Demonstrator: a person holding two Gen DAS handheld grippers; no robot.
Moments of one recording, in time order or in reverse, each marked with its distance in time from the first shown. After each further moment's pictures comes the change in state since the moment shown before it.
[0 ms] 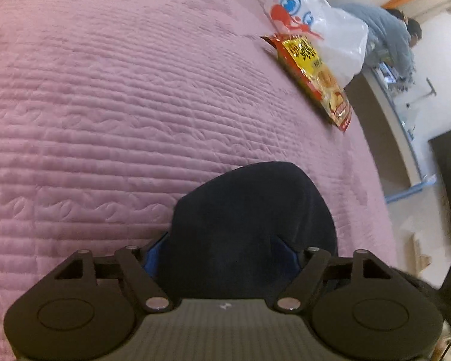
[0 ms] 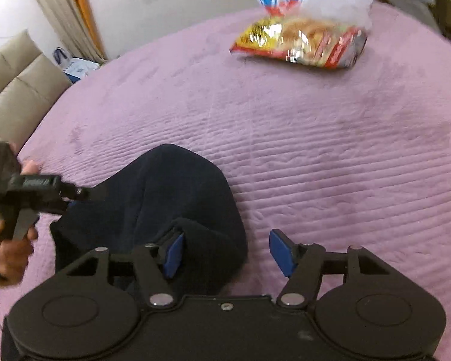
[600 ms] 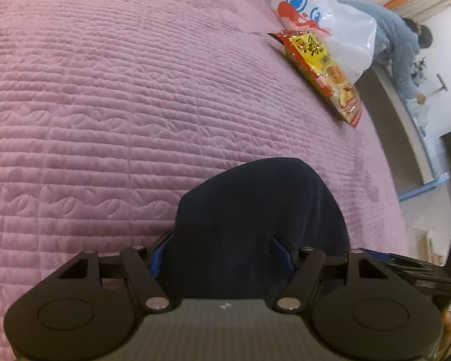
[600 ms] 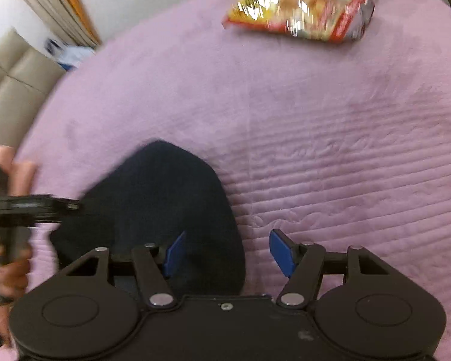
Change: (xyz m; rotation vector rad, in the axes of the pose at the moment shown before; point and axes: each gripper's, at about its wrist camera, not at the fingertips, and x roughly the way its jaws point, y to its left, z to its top) left arm 0.002 -0.008 -0.001 -0.009 0.017 0.068; right arm 0.037 -0.007 0.024 0.041 0.140 0.013
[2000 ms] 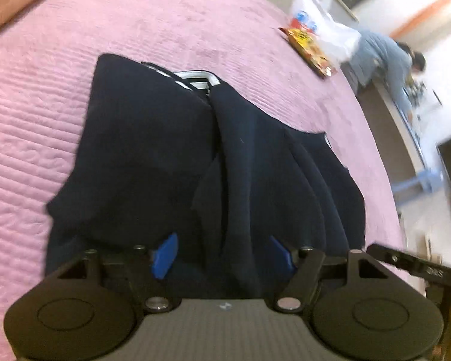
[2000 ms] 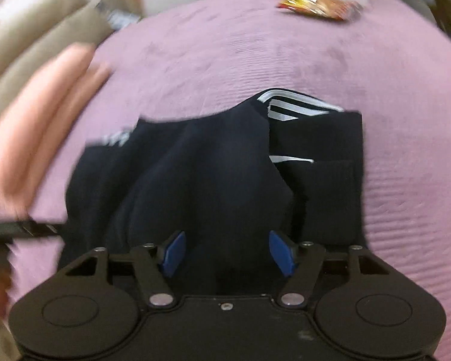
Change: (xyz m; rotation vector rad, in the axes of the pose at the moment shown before) left arm -0.226 -0.015 -0.411 -0.178 -0.159 0.052; right arm -0.210 0.090 -0.322 -0.099 -0.053 -0.006
